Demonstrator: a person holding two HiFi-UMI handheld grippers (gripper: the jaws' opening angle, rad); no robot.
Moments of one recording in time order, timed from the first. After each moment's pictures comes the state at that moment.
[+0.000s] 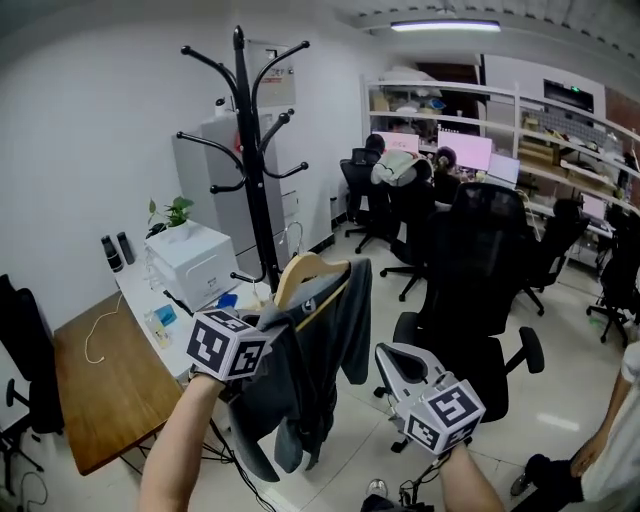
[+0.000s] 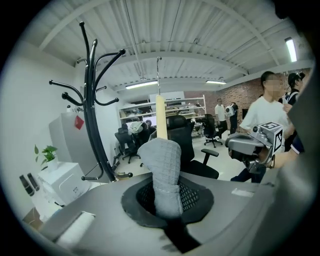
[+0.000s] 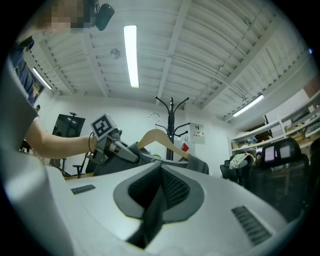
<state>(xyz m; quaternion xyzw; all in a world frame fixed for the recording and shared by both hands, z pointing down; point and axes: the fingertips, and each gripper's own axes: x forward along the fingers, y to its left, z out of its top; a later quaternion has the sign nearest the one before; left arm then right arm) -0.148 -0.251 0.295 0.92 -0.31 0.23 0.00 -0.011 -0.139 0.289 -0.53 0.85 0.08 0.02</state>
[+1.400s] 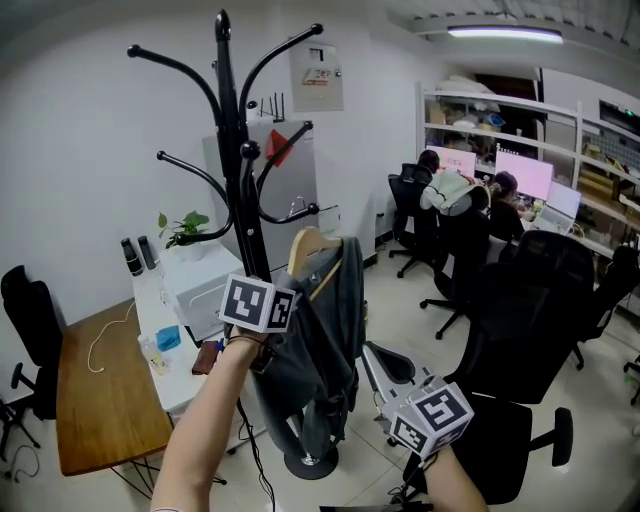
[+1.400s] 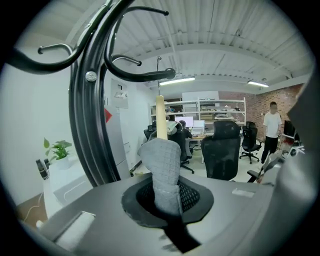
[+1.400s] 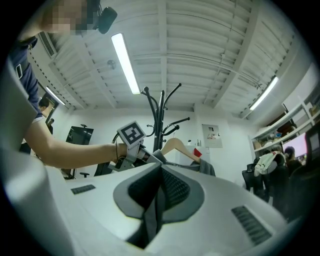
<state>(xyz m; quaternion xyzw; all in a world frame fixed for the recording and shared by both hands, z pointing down) -0.094 -0.518 0.259 0.86 -0.47 0.20 0.08 0.025 -0.363 0.253 -0.43 0.90 0.10 0.07</state>
